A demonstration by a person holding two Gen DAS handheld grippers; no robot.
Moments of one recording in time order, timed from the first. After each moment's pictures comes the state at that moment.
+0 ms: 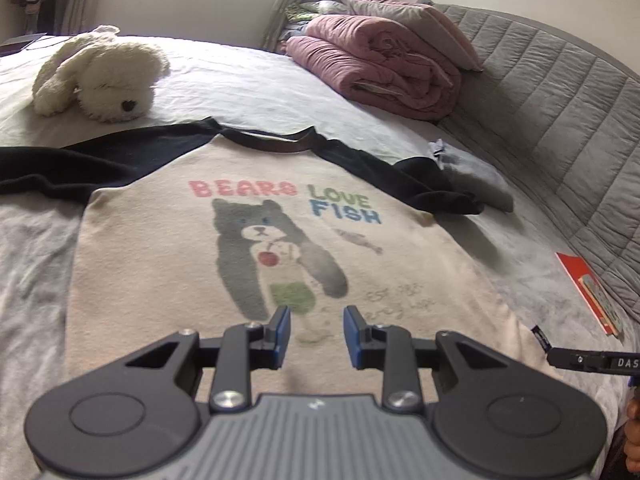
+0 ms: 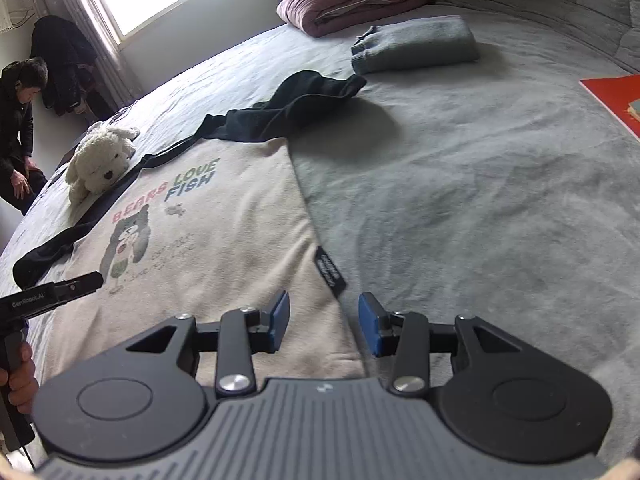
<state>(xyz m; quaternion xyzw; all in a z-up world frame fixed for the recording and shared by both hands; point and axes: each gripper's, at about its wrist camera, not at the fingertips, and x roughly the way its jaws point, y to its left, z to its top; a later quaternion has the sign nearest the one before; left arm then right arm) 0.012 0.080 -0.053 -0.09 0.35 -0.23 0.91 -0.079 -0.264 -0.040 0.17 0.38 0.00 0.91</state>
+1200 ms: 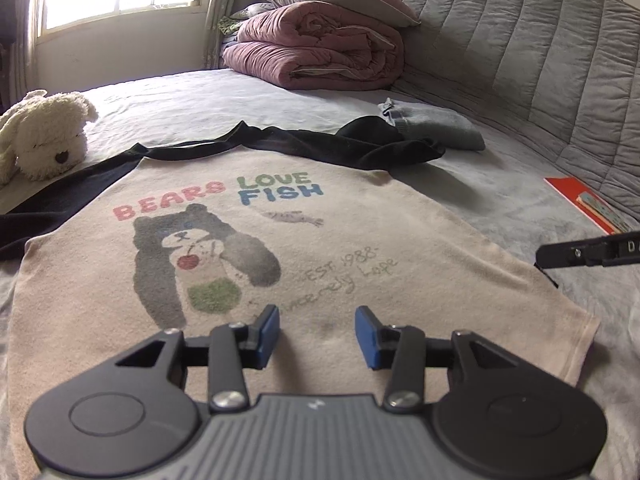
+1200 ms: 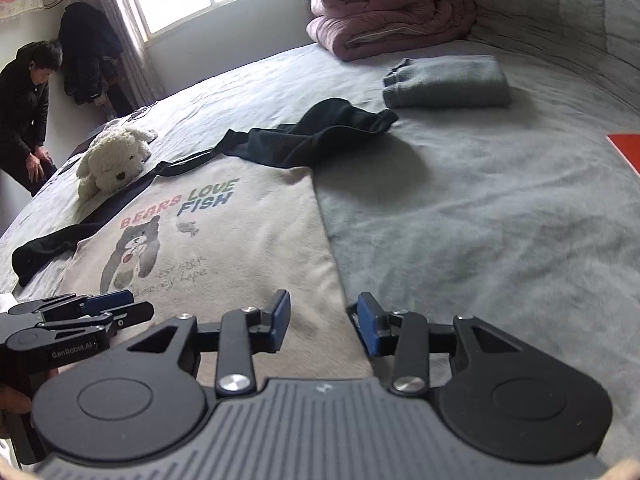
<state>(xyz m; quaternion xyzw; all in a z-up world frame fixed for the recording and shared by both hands) 0.003 0.029 -0.072 0.04 0.32 -0.25 0.91 -0.047 -0.241 -0.035 0.12 0.35 0.04 0.93</state>
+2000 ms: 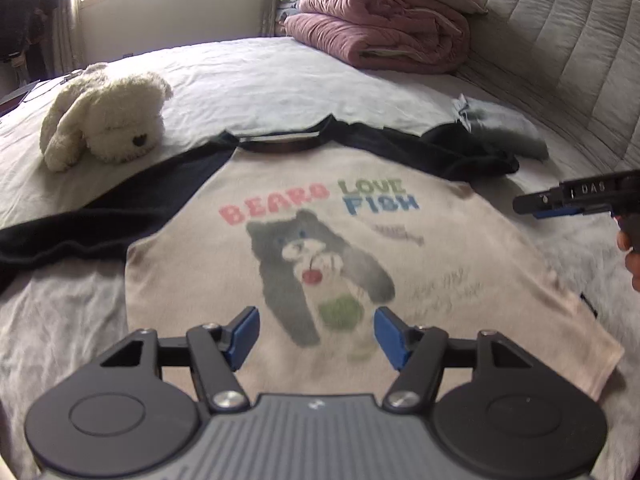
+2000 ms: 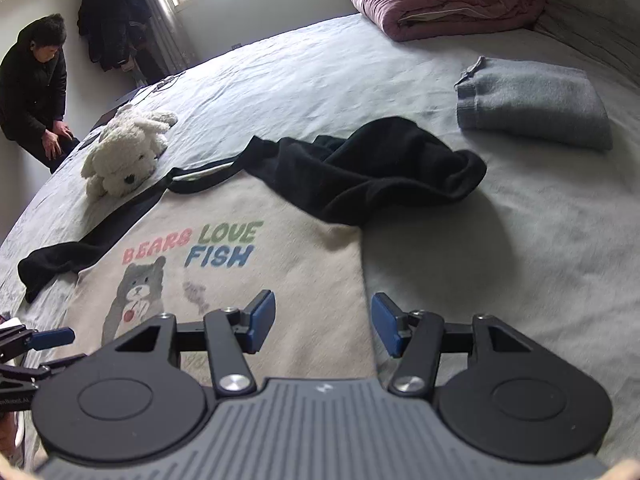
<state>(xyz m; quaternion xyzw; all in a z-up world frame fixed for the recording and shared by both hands) 0.049 0.070 -0.020 0.03 0.38 -0.18 0.91 0.079 -0.257 -0.005 0.11 0.39 0.10 0.91</state>
